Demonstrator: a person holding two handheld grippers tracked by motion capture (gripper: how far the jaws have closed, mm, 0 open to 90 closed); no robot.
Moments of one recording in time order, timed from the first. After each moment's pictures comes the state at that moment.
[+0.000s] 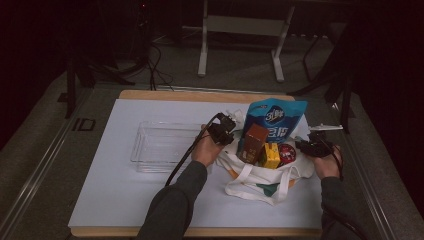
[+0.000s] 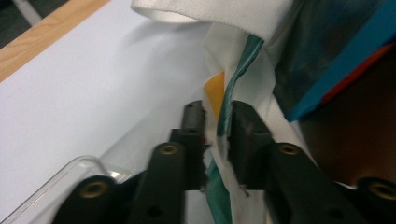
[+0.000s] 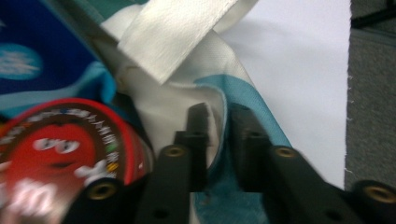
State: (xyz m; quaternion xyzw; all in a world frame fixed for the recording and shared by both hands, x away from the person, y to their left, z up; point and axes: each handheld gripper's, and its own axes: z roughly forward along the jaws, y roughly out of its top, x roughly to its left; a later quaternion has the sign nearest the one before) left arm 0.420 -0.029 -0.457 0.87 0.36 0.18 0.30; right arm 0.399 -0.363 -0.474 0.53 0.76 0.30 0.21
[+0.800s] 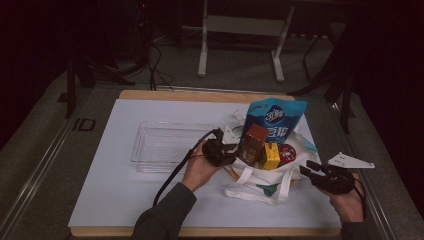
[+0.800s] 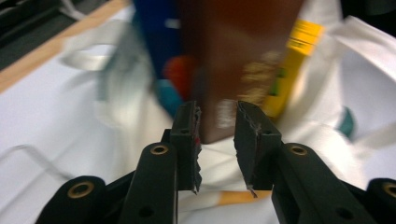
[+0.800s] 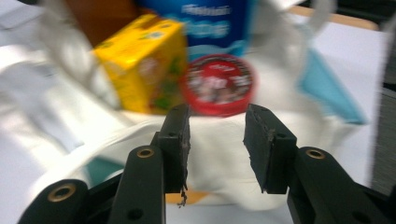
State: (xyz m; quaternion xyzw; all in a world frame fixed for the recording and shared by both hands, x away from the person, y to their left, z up) left arm 0.335 -0.019 -0.436 0.86 0.25 0.15 0.41; right arm 0.279 -0.368 -0.452 0.42 0.78 0.42 0.20
